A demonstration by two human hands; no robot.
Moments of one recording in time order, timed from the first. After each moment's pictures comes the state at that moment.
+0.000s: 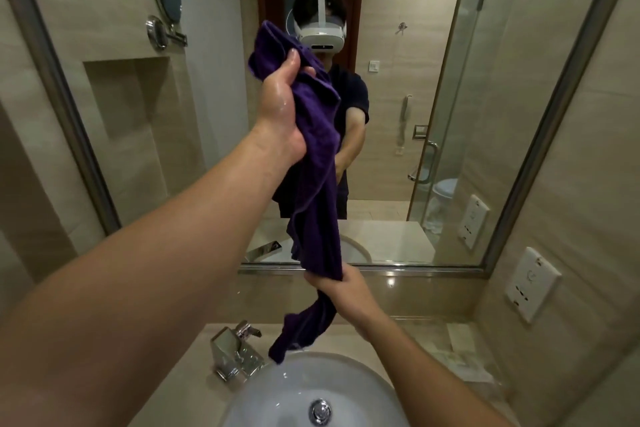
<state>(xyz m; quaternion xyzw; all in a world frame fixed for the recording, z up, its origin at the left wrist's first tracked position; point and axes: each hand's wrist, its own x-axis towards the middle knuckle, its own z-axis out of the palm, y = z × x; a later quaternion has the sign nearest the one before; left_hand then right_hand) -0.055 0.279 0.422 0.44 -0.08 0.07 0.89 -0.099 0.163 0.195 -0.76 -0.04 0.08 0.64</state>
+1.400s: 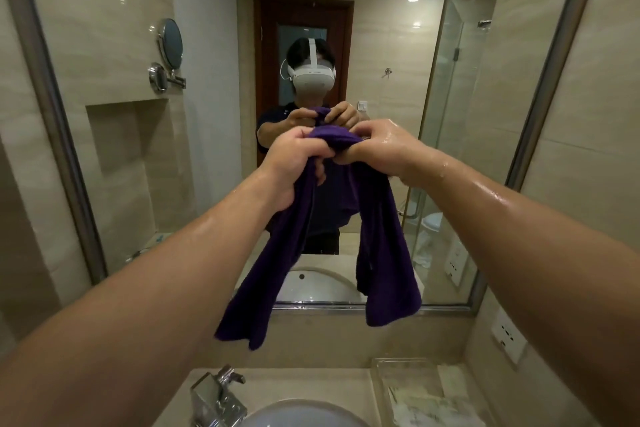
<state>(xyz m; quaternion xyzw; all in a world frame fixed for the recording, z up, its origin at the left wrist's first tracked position) -0.040 0.281 0.419 0.64 -0.17 0.03 0.75 -0.053 0.113 0.467 -0.90 -0.16 -0.06 0.41</state>
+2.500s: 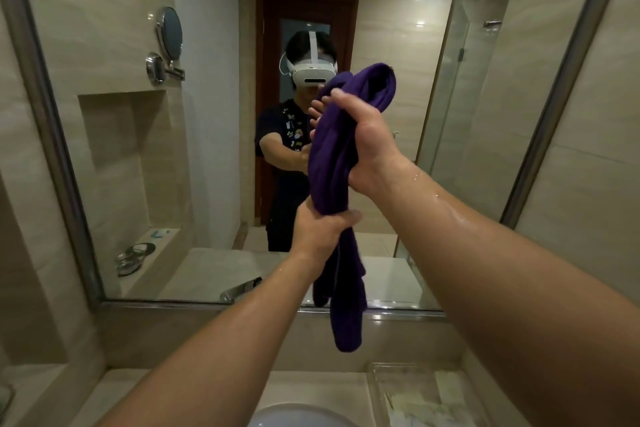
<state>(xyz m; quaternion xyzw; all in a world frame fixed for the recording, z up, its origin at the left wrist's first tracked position) -0.047 0.237 0.328 0.62 -0.09 0.10 0.77 -0.015 0.162 0.444 -0.55 -0.12 -0.04 0.83</state>
